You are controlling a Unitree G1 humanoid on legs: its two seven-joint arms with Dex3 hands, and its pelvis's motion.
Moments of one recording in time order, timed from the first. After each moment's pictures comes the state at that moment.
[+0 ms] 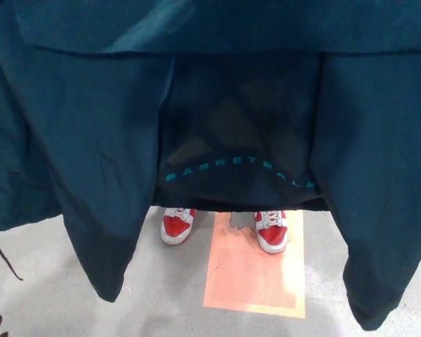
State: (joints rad) left_arm -0.24 0.52 0.17 1.26 0.01 -0.19 -0.28; right_arm -0.25 -0.41 0.06 1.23 -0.21 -0.17 -0.01
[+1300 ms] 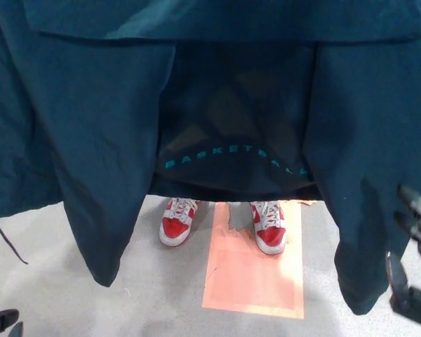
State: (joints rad) left_arm -0.23 0.48 0.18 1.26 0.02 -0.23 -0.31; right_arm 0.19 -0.24 -0.09 -0.09 -0.11 -0.31 0.05
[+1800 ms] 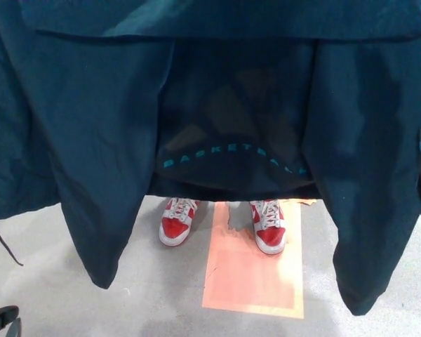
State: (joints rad) left_arm -0.23 0.48 0.18 1.24 0.02 -0.24 -0.31; right_arm -0.20 -0.33 -0.14 -0.53 -0.11 -0.20 0.06
